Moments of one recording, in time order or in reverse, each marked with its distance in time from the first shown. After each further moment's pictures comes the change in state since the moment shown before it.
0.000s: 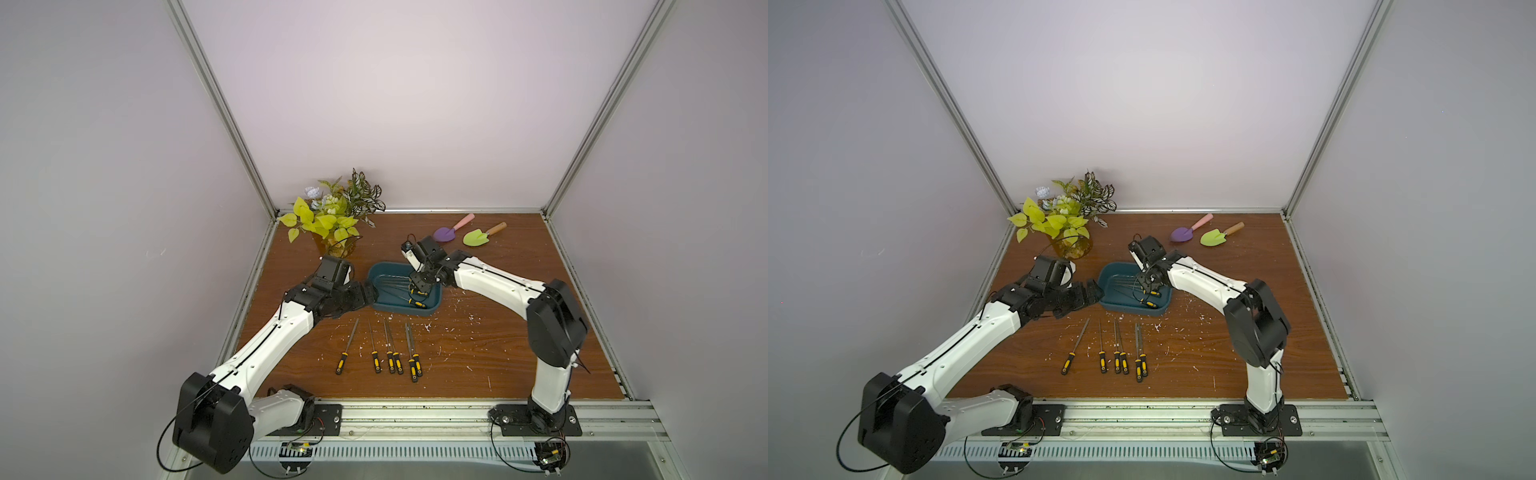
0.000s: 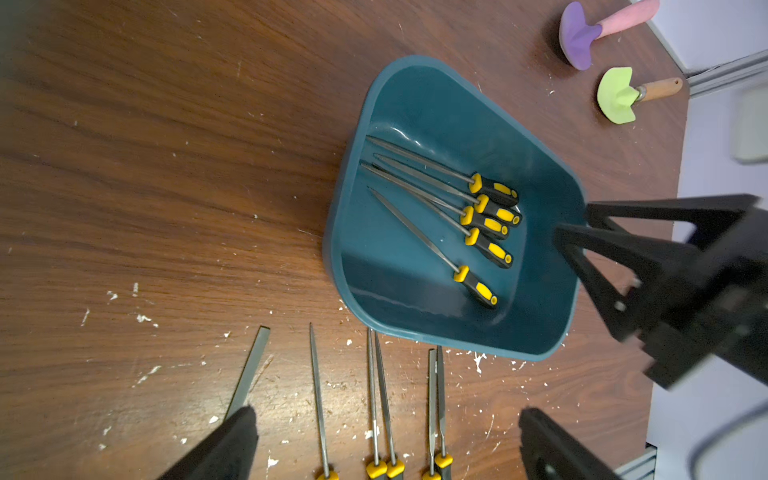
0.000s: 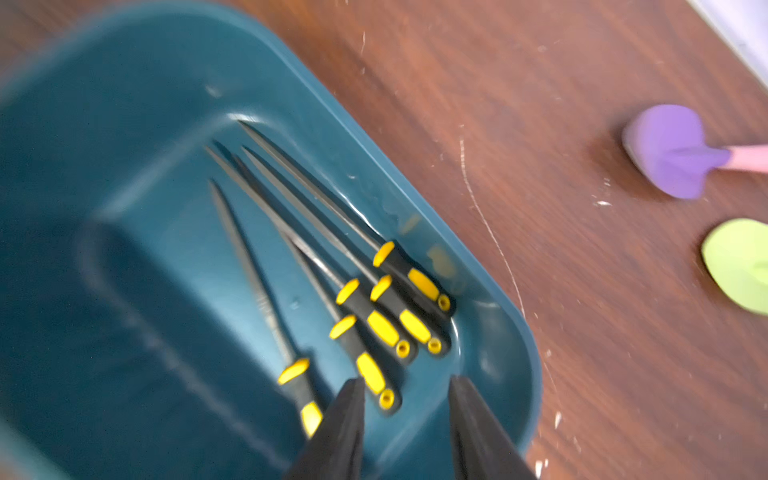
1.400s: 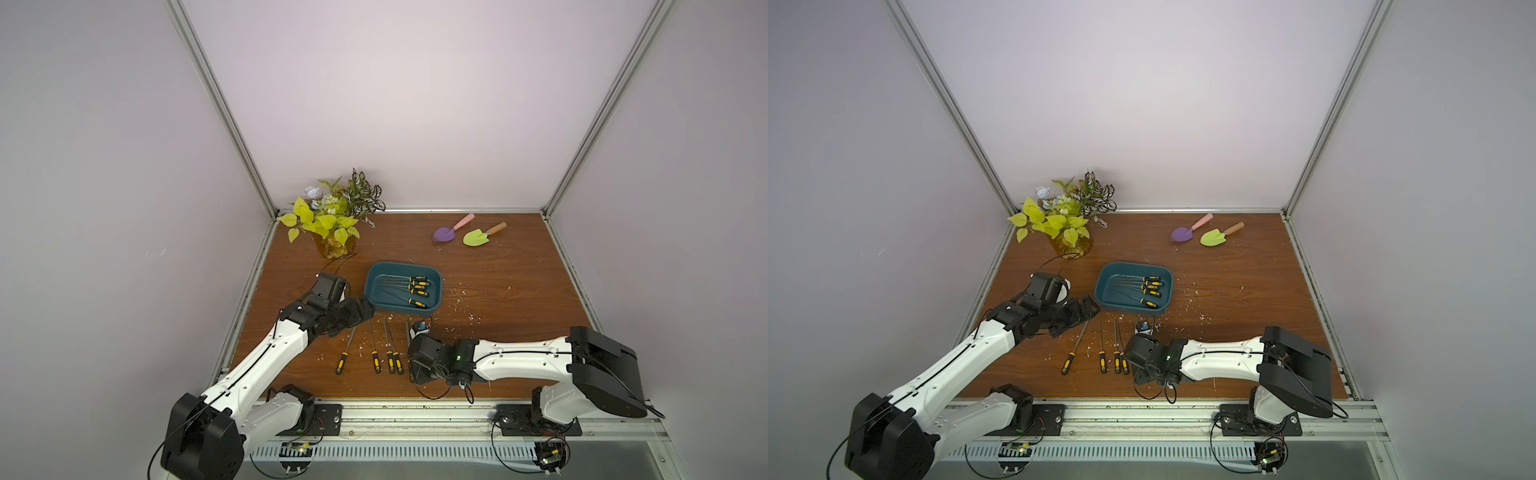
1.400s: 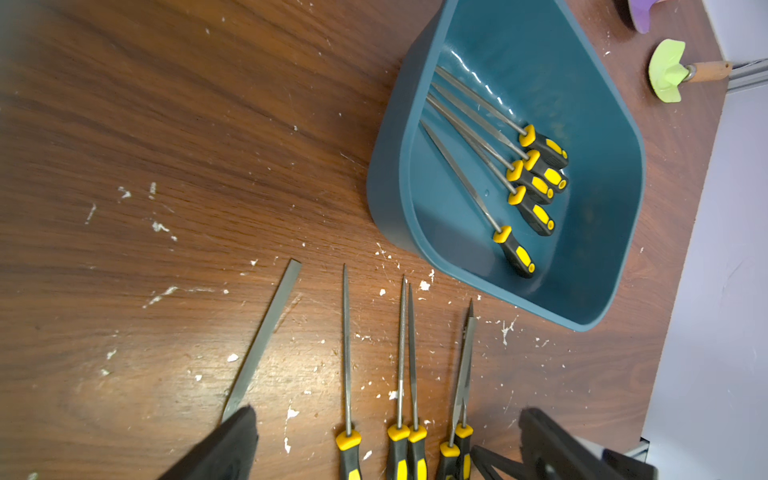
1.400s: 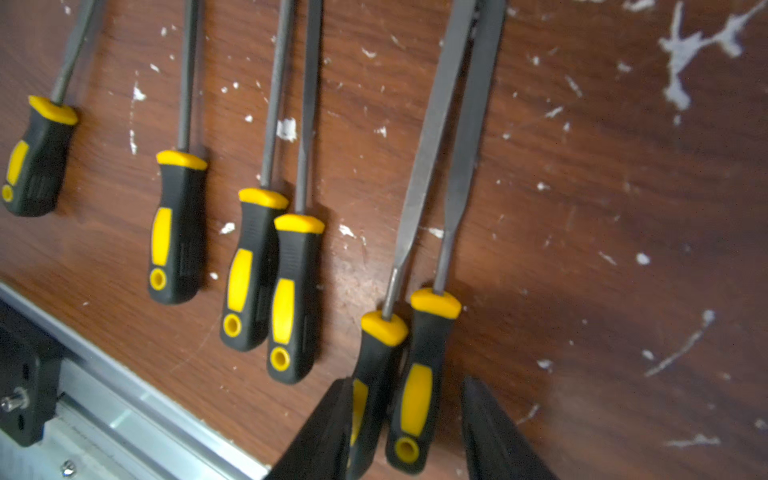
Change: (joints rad) left arm -0.009 -0.121 -0.165 0.000 0.014 -0.088; right arm 0.520 -0.251 -0.623 0.234 -0.057 0.882
